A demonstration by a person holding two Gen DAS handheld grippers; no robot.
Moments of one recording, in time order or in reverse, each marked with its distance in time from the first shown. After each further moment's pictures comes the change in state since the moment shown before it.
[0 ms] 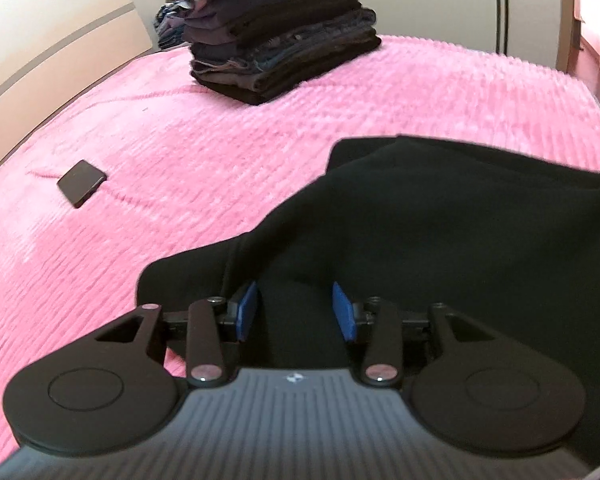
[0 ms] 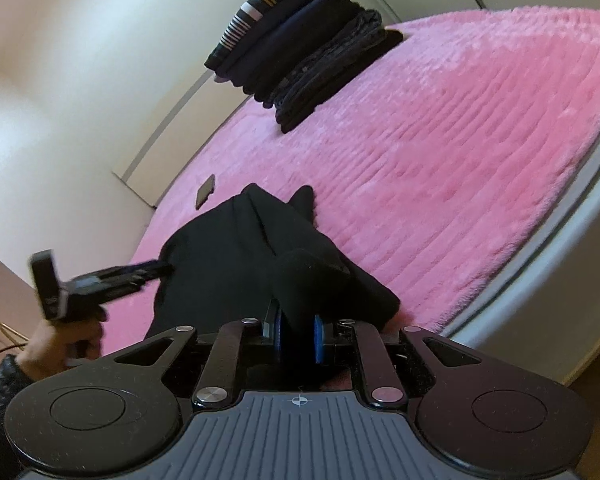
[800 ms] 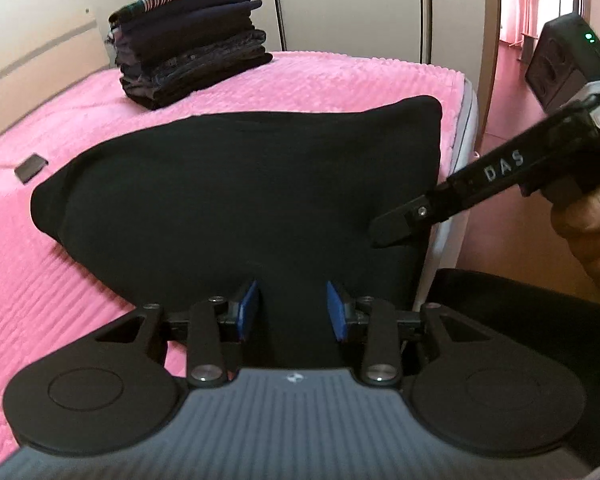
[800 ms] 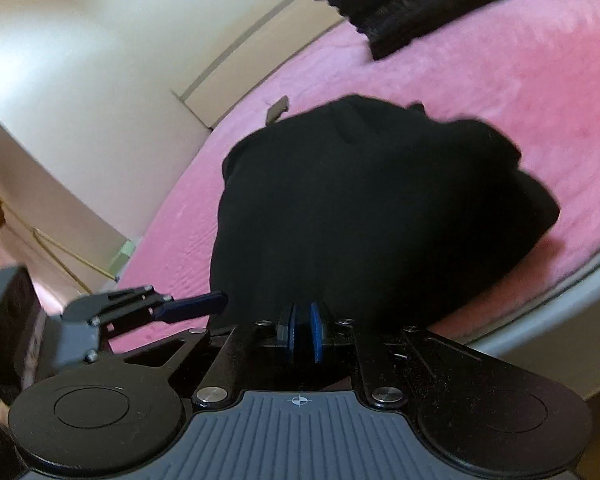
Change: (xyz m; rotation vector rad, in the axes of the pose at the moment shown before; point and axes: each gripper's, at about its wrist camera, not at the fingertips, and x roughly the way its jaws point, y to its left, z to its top) left arm -0.107 -0.161 -0.079 0.008 -0.055 -0.140; right arm 0.038 0.057 -0.047 -0.193 0.186 0.143
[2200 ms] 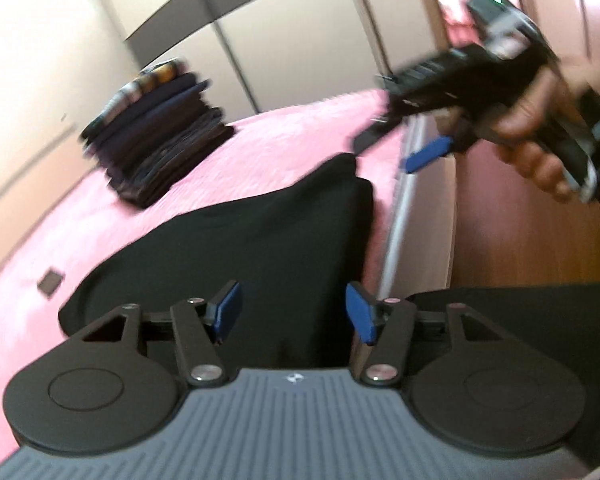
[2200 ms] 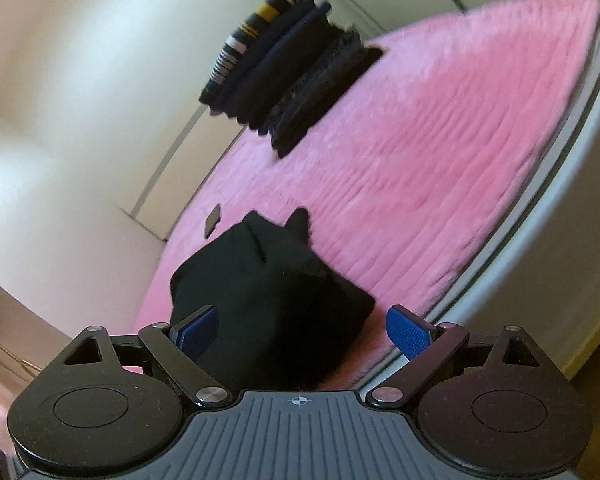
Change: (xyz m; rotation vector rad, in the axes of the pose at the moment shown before) left arm -0.032 -0.085 0.007 0.333 -0.143 0.070; right arm -0.066 -0.073 0.019 0.295 -0.256 -0.071
